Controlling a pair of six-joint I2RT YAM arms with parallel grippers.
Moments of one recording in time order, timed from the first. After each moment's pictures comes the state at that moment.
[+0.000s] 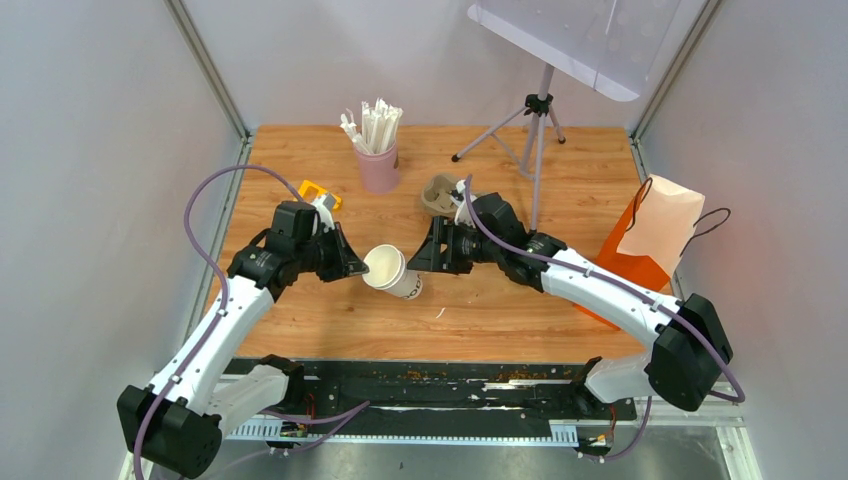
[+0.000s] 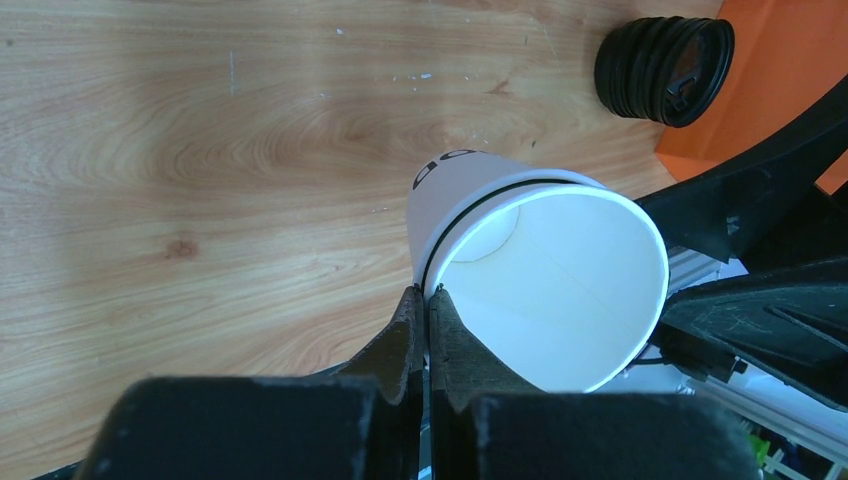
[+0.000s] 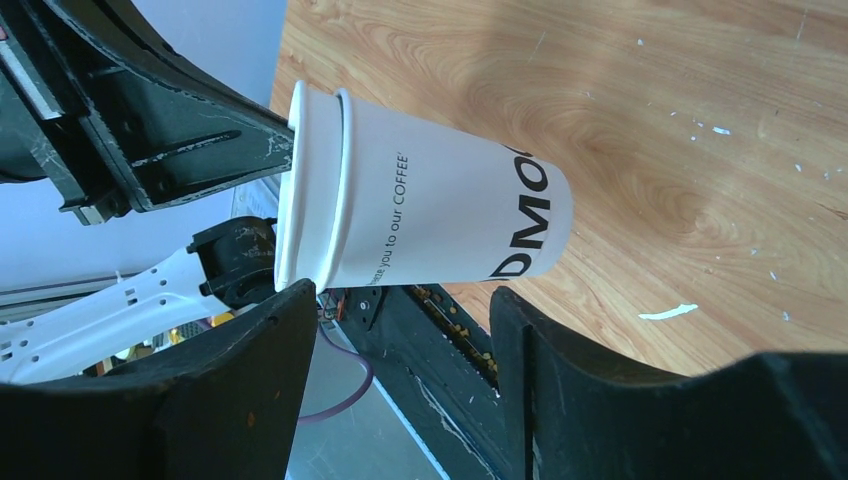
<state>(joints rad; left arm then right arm) -0.34 0.98 0.89 -0.71 0.34 -0.63 0.78 1.36 1.01 -0.21 -0.35 0.80</state>
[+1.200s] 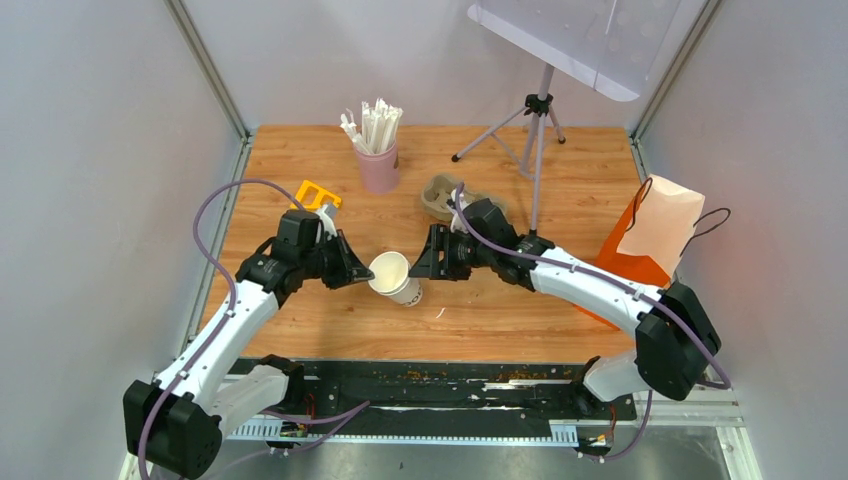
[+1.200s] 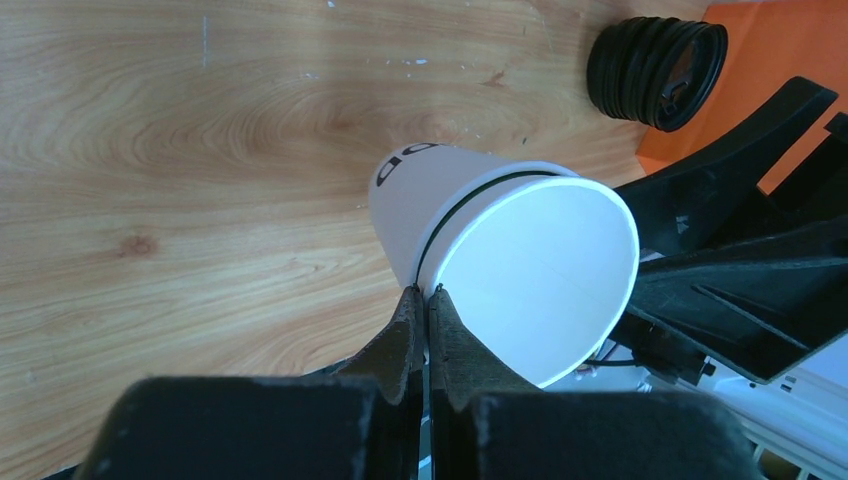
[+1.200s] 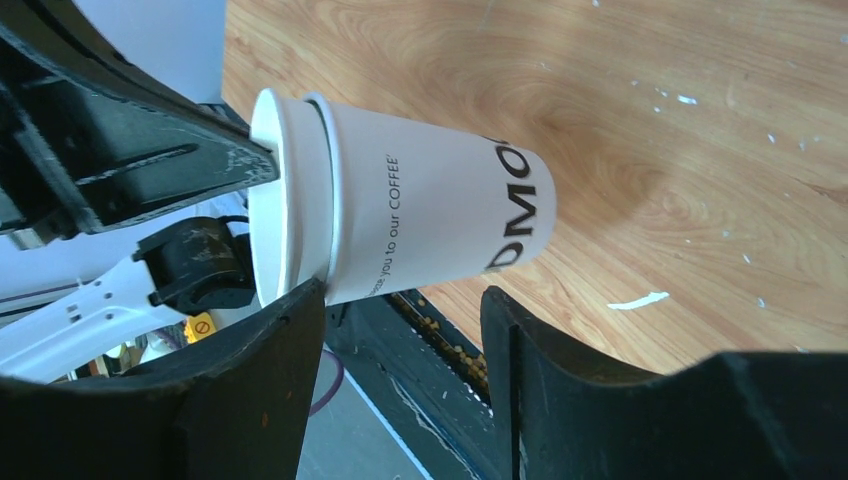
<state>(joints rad) -0.34 0.97 0.78 -0.60 0.38 -0.72 0.79 1.42 0.99 -0.20 -0.34 0.79</state>
